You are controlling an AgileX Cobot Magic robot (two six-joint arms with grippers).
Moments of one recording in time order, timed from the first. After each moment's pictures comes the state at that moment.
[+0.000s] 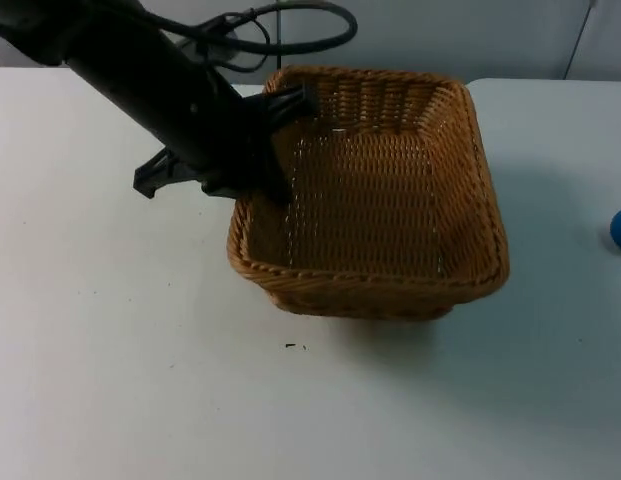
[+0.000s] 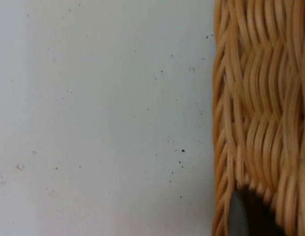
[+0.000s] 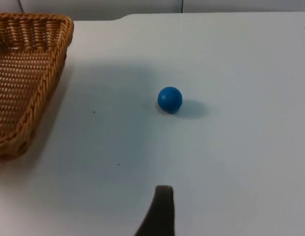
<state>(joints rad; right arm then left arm) -0.03 0.00 -0.52 -0.02 1.08 -0.03 -0.35 2.13 -1.38 -0.87 0.62 0.30</state>
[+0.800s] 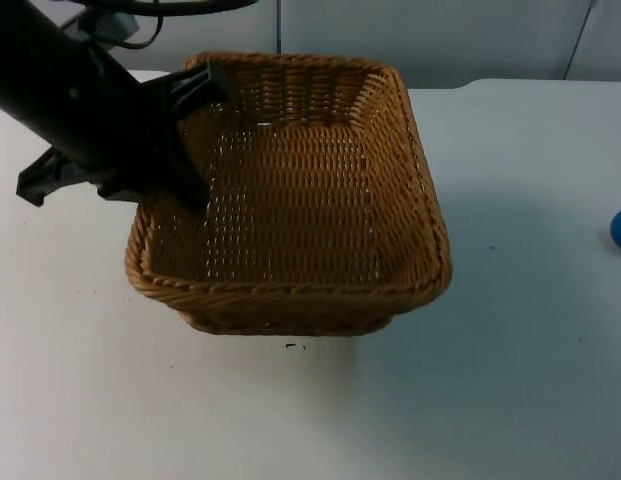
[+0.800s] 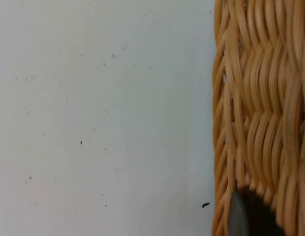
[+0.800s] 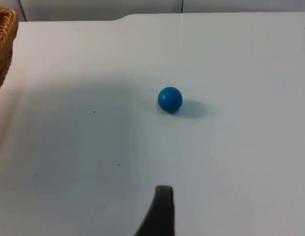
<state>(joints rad) -0.03 0.00 -0.52 -0.02 1.08 -0.03 -0.25 1.84 -1.07 -0.86 0.62 0.31</state>
